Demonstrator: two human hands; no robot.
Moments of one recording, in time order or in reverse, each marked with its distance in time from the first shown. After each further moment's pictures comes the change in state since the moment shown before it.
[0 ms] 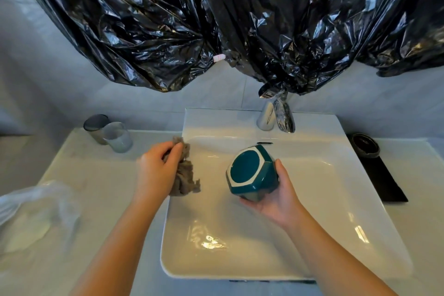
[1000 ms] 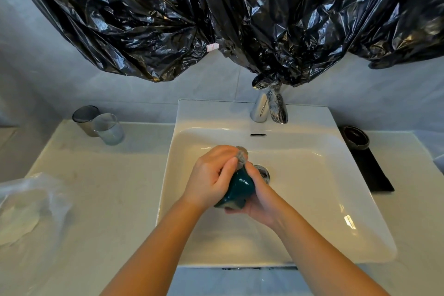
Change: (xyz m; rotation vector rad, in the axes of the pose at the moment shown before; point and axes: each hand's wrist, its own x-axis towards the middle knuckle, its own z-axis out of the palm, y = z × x) left_hand -0.037 0.017 0.080 -0.247 -0.284 0.590; right_hand -0.014 0.018 0.012 -0.457 0.028 0.113
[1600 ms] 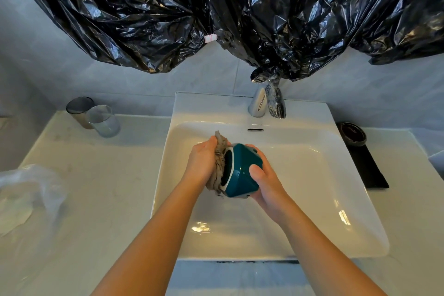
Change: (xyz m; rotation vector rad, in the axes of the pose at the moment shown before) left_hand 0.021 -0.014 0.009 -0.437 0.046 -0.968; right_hand -0.006 -0.002 -0.019 -0.137 0.069 -0.329
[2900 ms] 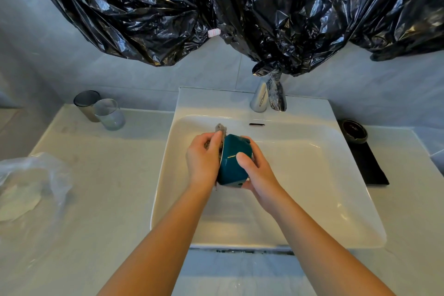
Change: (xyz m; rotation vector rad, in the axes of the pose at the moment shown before) left_hand -0.030 -0.004 0.013 0.053 0.310 0.240; right_hand 0.002 0.003 0.014 -0.080 0.092 0.053
